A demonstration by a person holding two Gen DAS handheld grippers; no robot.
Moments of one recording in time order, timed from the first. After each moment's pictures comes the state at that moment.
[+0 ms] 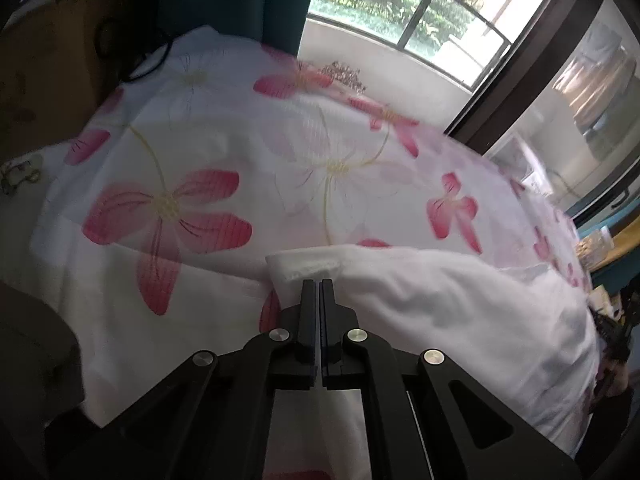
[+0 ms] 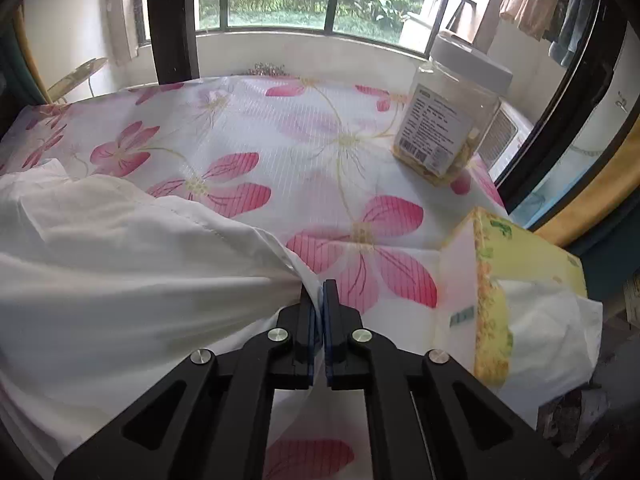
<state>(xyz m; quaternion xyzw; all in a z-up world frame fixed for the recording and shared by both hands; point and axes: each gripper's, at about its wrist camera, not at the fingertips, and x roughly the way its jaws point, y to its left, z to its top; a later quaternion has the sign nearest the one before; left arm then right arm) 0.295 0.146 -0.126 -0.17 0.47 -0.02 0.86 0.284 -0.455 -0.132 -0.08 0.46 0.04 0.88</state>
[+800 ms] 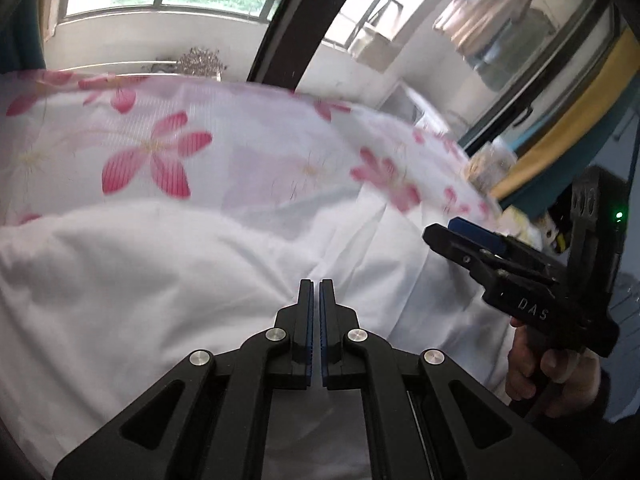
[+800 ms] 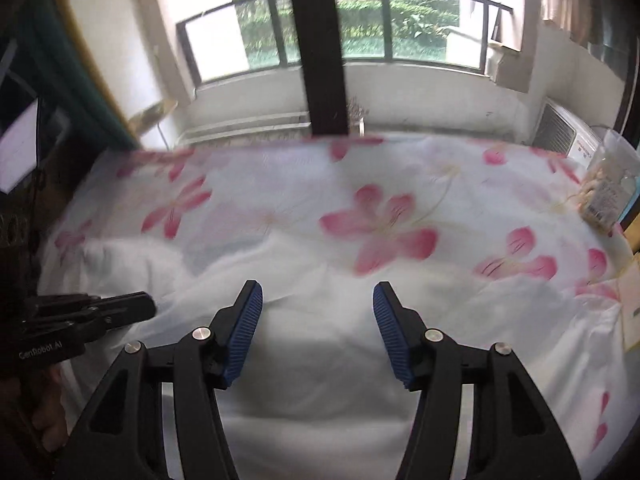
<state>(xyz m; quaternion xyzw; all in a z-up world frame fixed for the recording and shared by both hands) 0.288 -0.056 -0.128 -0.13 0.48 -0.23 0.84 0.277 -0.243 -0.101 0.01 0.42 0.14 0.90</state>
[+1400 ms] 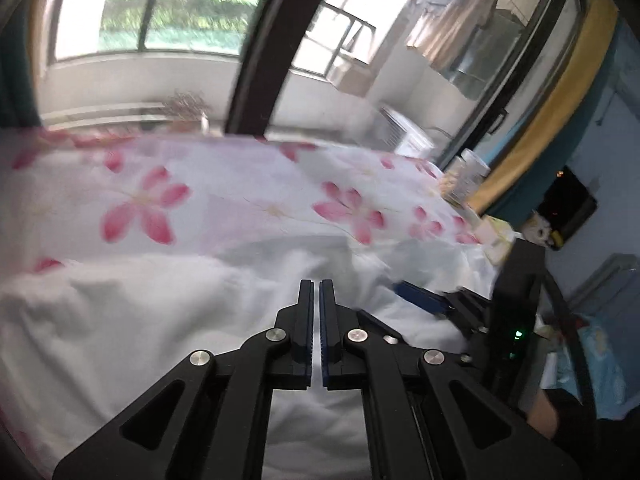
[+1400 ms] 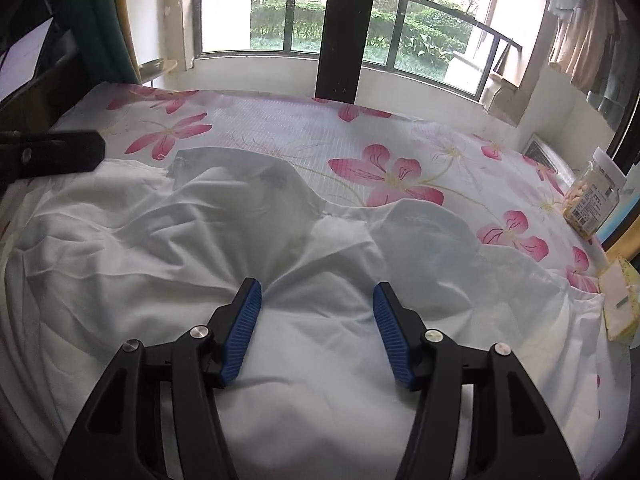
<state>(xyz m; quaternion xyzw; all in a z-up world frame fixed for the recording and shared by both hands) 0.272 -0.074 -0.086 -0.11 0.42 -0.25 0.87 0.242 -0.225 -0.137 -0.08 0.40 0.10 0.91</state>
